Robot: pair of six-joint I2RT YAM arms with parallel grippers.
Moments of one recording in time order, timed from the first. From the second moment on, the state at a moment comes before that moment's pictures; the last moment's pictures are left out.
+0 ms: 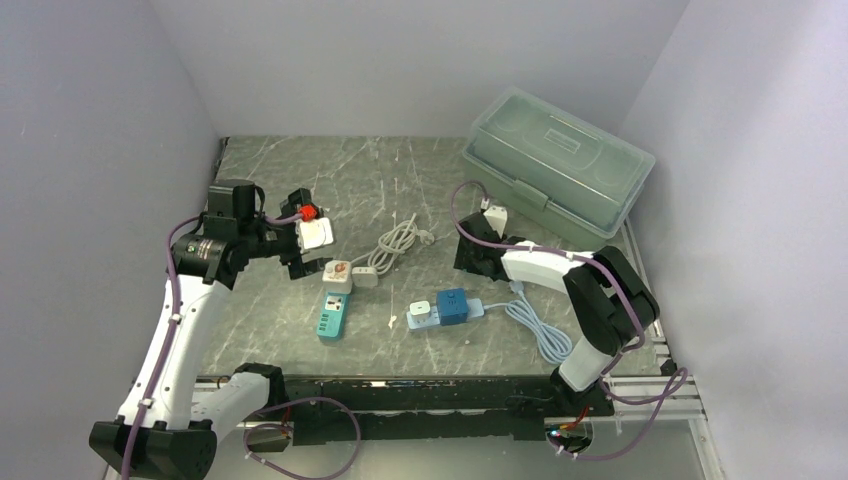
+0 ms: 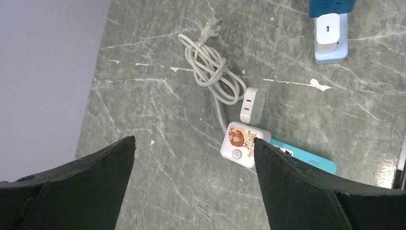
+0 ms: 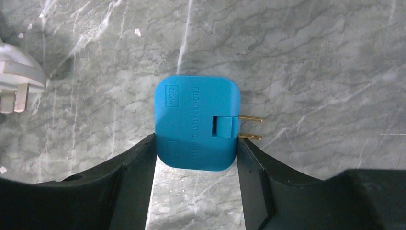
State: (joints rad) left arm -0.14 0.99 1.16 -0.89 0.75 1.09; right arm 0.60 1.66 0.86 -0.19 0.36 0.72
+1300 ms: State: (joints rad) left arm -0.15 0.82 1.02 -1.11 1.00 2.01; right arm 0.85 1.56 1.39 -0.30 -0.76 0.26
